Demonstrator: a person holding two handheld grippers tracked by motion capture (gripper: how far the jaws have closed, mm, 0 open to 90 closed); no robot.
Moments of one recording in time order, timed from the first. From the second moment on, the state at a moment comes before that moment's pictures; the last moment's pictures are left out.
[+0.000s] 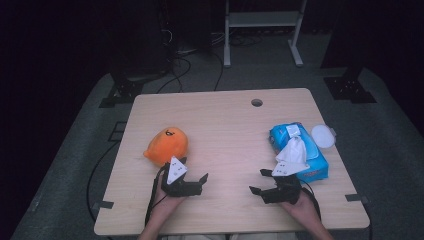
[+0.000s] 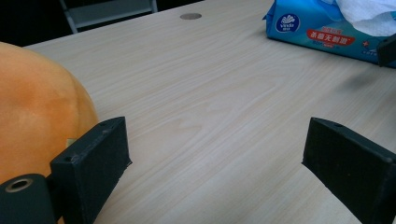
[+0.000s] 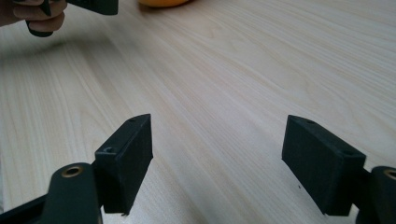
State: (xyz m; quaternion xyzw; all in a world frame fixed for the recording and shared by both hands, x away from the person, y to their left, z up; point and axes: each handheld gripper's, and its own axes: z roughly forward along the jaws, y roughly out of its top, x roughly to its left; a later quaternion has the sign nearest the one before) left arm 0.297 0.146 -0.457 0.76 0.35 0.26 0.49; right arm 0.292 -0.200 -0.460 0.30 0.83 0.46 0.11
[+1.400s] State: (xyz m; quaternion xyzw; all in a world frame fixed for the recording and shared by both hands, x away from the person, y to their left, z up) left arm 0.331 0.225 -0.456 0.68 0.44 0.34 0.48; right arm 0.289 -0.196 -0.466 0.30 0.83 0.45 0.10
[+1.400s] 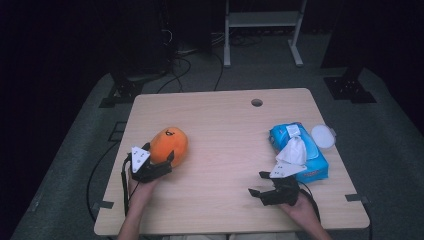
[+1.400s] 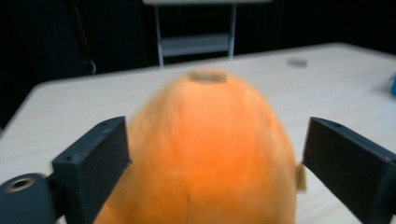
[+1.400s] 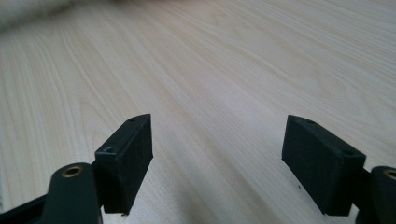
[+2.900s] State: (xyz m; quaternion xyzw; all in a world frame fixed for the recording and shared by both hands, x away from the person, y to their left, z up) left arm 0.332 0.233 -0.452 0.68 0.44 0.34 0.48; right arm 0.285 -0.197 -0.462 0.30 0.83 0.45 0.11
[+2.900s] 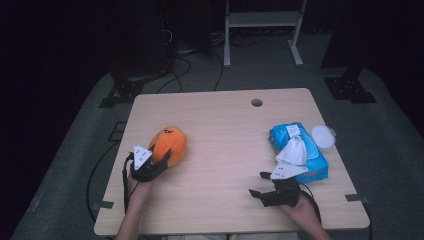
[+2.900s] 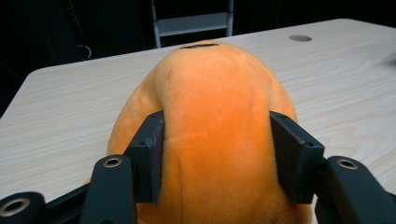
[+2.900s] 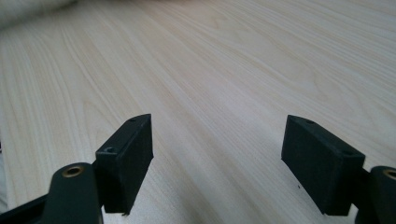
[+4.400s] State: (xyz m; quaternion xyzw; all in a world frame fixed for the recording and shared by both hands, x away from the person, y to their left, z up) left arm 0.330 0.245 -0.449 0.63 0.49 0.29 0.53; right arm 0.283 -0.199 -0.462 0.30 0.83 0.45 0.12
